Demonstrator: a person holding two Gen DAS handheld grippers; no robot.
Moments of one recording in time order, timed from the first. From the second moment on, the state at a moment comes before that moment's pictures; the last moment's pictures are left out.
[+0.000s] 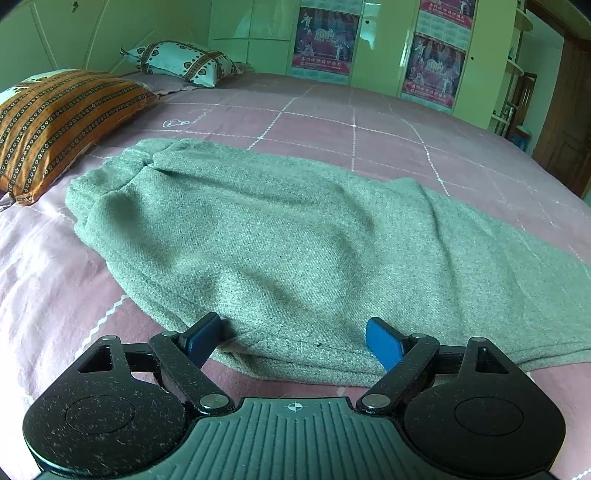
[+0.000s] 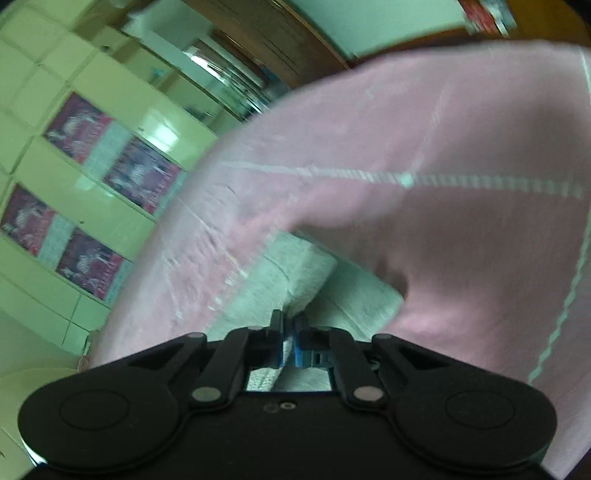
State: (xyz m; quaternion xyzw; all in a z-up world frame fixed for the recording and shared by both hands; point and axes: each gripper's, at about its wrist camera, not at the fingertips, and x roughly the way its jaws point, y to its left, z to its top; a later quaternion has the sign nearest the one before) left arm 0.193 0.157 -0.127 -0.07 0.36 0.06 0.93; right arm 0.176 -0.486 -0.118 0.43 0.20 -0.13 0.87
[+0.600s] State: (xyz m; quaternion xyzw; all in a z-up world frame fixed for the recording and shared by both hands) left arm 0.192 0.163 -0.124 -0.08 0.36 0.04 0.93; right arm 0.177 -0.503 -0.146 0.45 0.26 -0.18 0.84
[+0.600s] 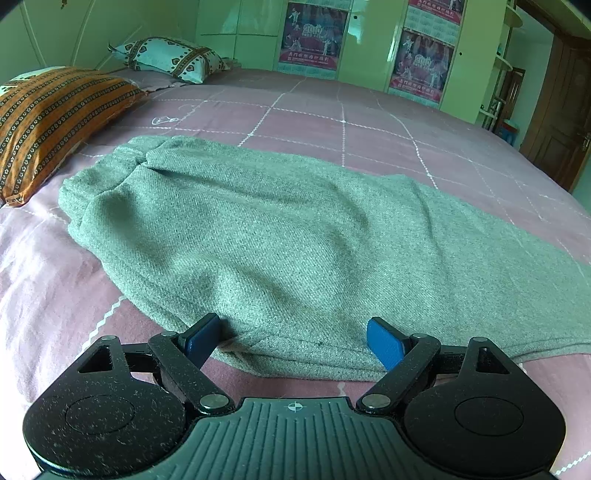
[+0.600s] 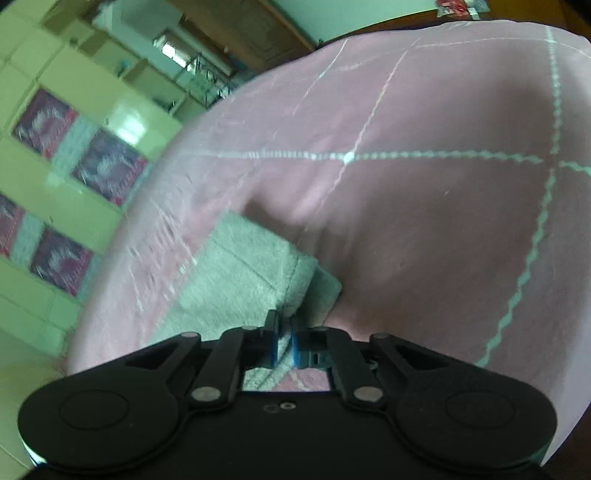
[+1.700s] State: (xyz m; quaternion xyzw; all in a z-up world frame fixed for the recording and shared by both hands) left arm 0.246 0.212 -0.101 -0.06 0.29 0.13 0.95; right arm 0.296 -0.191 -0.117 0.11 0.34 0.18 0.92
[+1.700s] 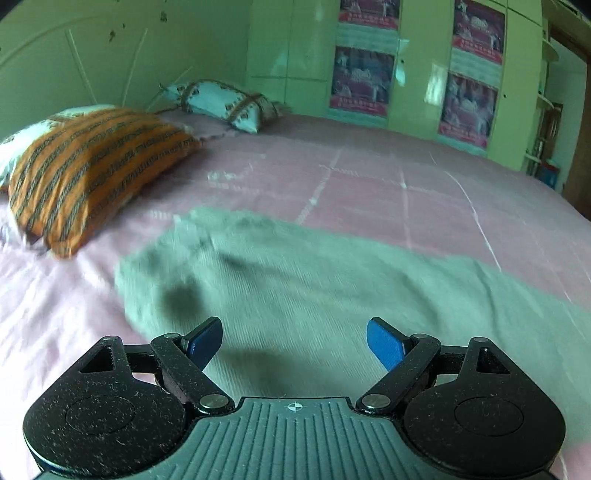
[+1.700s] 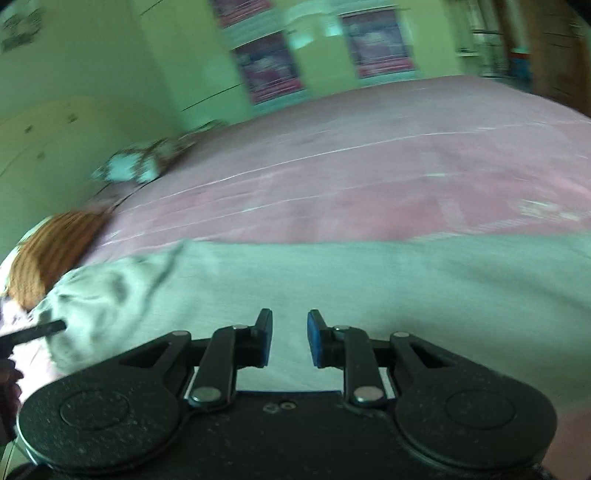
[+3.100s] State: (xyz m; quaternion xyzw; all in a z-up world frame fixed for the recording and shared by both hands) left arm 0.263 0.321 -0.128 -0.22 0.28 0.26 0.90; right arm 0.471 -0.014 -0.139 -0.01 0.38 0.33 0.86
